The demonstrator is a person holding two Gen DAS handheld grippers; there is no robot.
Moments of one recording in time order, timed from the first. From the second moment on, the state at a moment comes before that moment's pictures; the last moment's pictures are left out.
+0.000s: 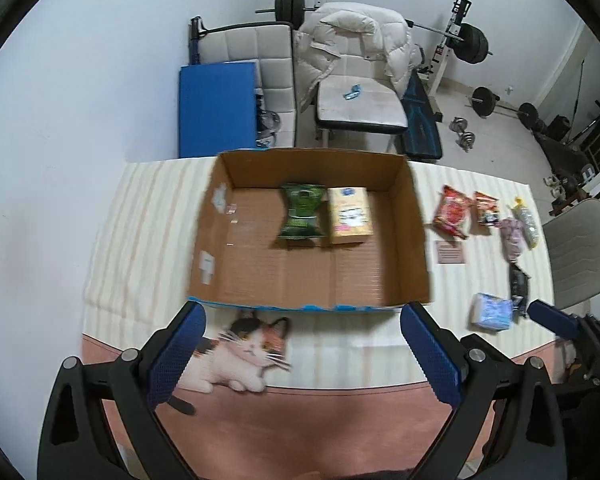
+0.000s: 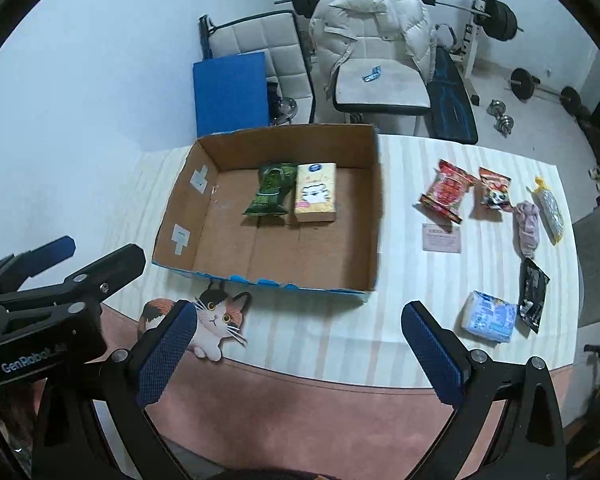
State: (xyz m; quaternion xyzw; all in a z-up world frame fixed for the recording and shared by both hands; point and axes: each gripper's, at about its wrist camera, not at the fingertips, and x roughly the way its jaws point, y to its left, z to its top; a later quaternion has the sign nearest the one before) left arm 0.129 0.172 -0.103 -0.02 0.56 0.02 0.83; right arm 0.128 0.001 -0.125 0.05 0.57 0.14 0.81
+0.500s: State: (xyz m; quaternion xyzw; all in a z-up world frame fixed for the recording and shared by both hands) left arm 0.179 -0.065 -0.265 -0.18 0.73 -0.11 0.65; right arm 0.160 -0.293 -0.199 0.13 0.62 -0.04 0.77
